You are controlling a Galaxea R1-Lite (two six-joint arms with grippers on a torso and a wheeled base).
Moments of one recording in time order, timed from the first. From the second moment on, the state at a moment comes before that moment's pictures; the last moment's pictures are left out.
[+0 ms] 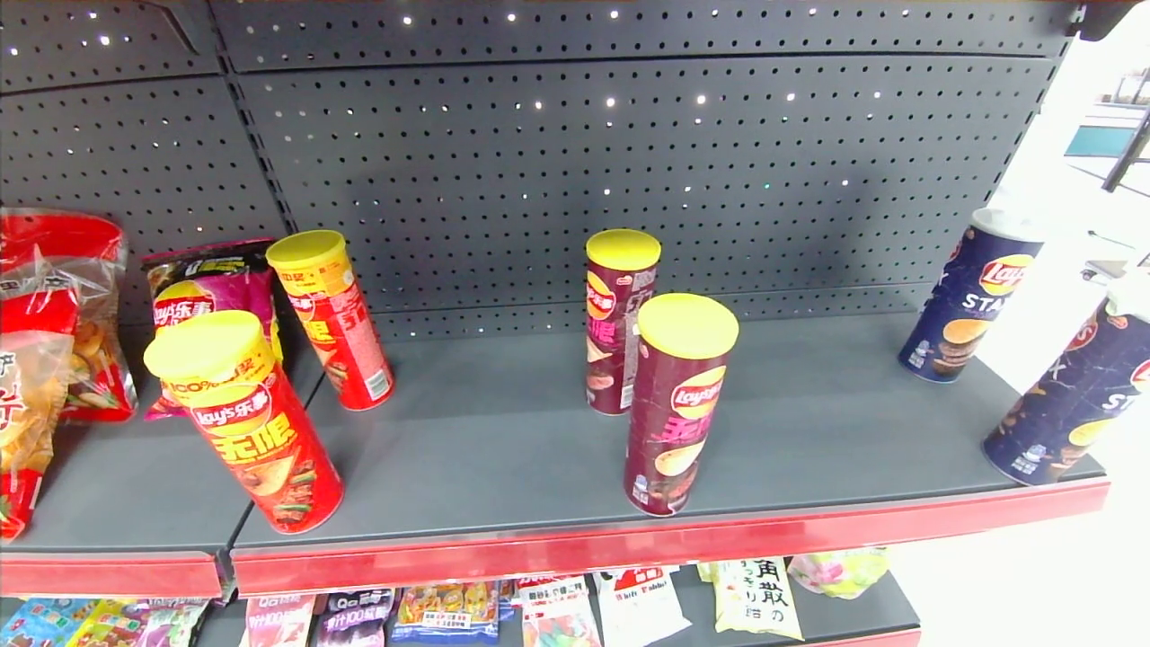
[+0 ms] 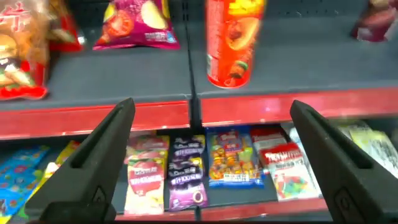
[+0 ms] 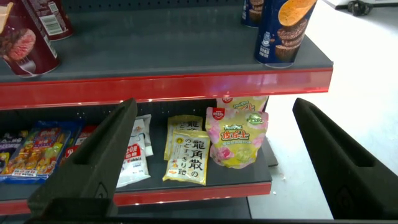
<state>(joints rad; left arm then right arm) 0.00 0.01 0.00 0.00 -0.03 0.01 0.00 0.00 0.00 0.00 0.00 0.00</state>
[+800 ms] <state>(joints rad) 0.00 0.00 0.00 0.00 -0.03 0.00 0.00 0.00 0.00 0.00 0.00 -0.01</state>
